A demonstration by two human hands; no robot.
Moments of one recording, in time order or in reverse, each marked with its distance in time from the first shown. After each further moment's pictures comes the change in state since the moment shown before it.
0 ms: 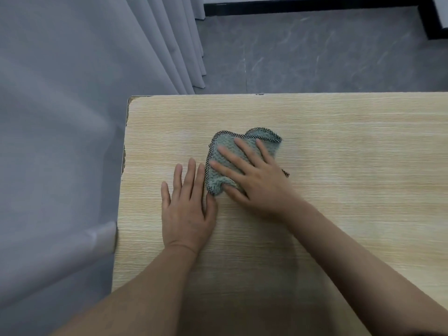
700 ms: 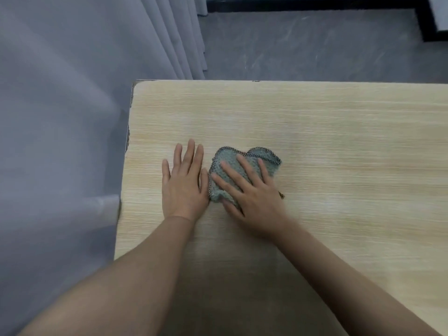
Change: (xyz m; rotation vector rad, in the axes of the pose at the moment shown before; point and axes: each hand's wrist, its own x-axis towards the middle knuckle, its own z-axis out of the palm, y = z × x) left_hand -0.001 0.003 -0.008 0.014 -0.048 -0.012; right_hand -0.059 -0.045 0.023 0.011 0.058 0.079
